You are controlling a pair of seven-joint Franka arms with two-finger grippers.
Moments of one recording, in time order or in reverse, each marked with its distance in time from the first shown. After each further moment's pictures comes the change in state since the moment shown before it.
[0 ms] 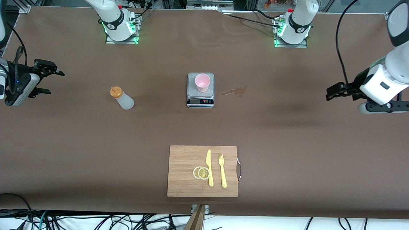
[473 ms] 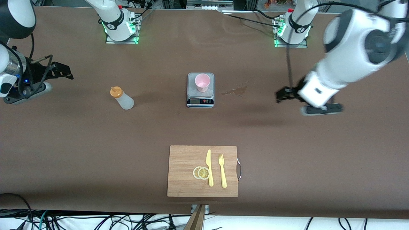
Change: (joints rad) left arm -0.139 0.013 -0.012 -0.115 -0.115 0.184 -0.240; right arm 0.011 -0.045 0.190 0.104 -0.218 -0.040 0.613
